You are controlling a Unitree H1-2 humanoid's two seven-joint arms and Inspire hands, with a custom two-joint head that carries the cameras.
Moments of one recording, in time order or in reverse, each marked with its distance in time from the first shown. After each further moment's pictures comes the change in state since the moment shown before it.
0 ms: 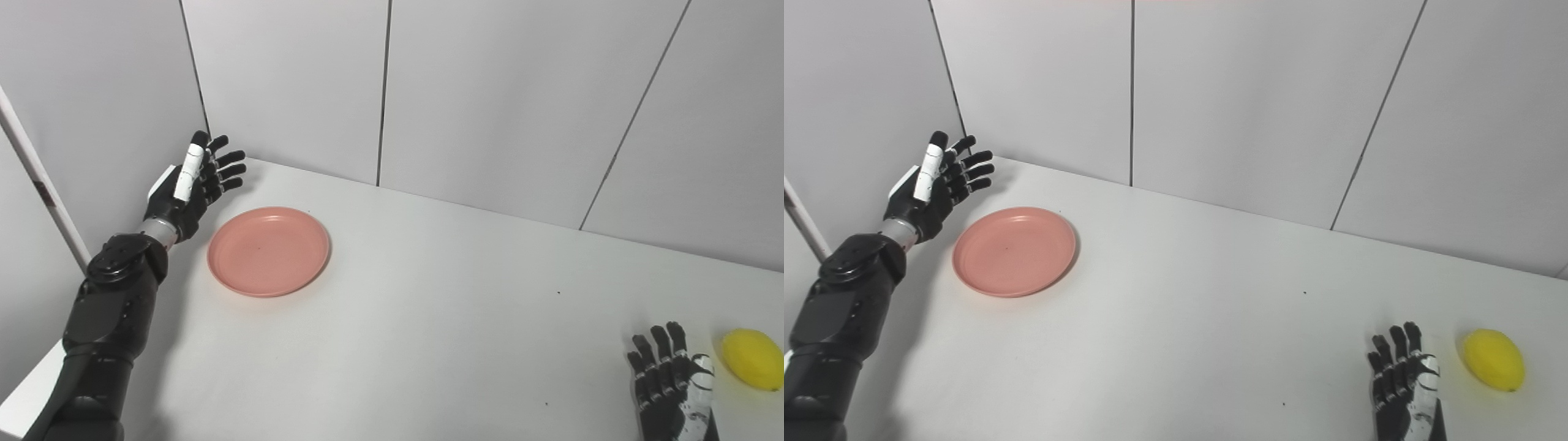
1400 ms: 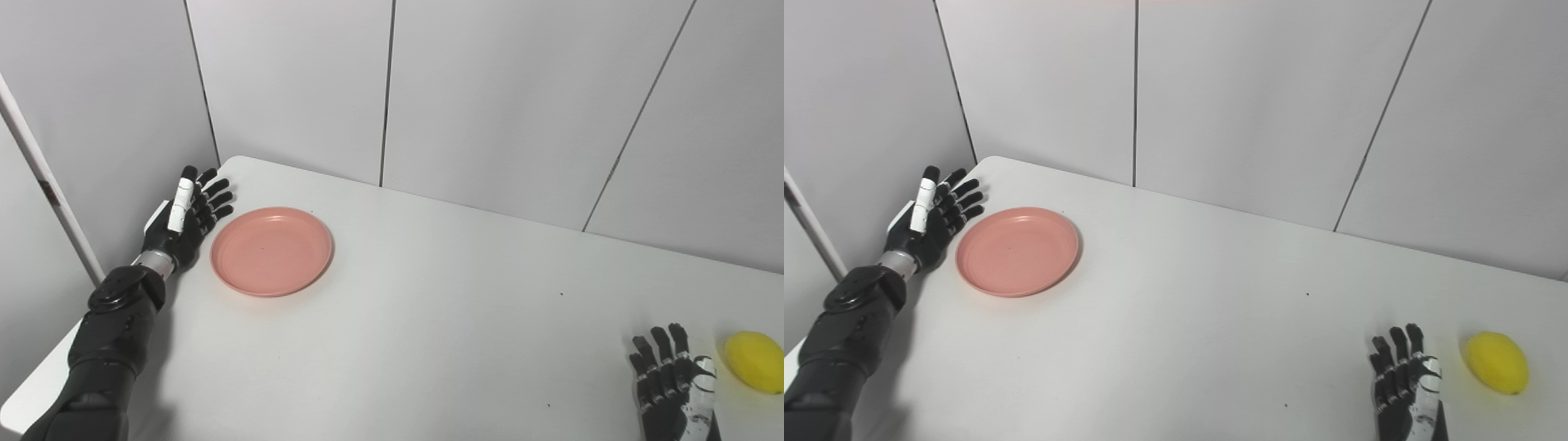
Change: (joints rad) left arm -0.025 -0.005 0.014 0.273 -0.049 -0.183 -0.101; right arm 0.005 -0.002 -0.002 -0.006 -0.001 0.000 0.001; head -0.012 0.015
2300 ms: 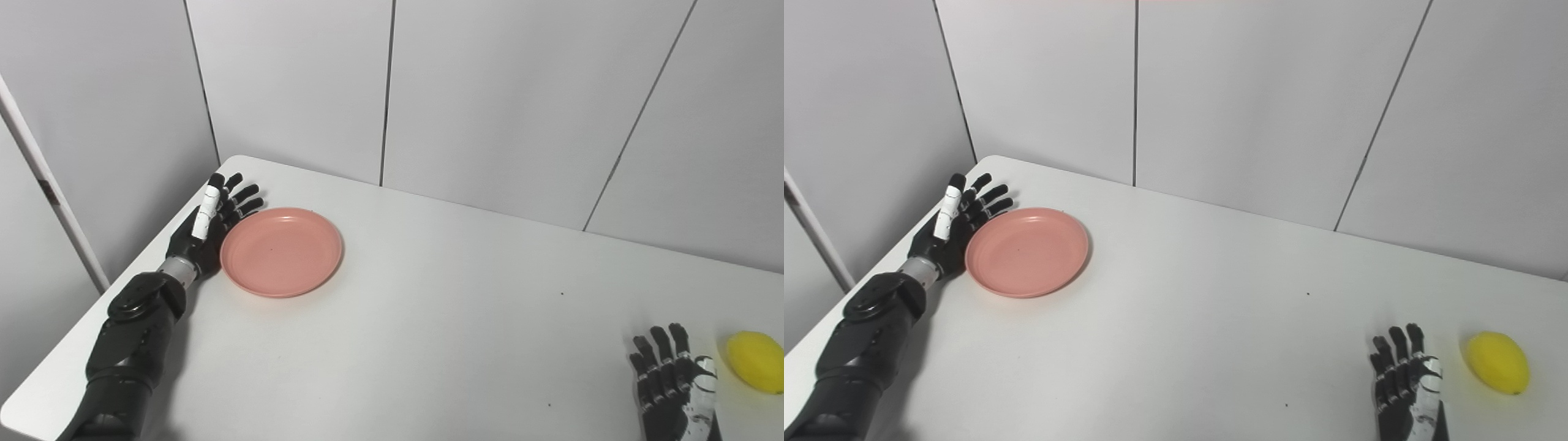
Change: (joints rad) left arm 0.051 -0.064 -0.016 -0.148 -0.029 0.074 -0.026; right arm 0.002 -0.001 0.001 -0.002 0.001 0.000 0.001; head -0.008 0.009
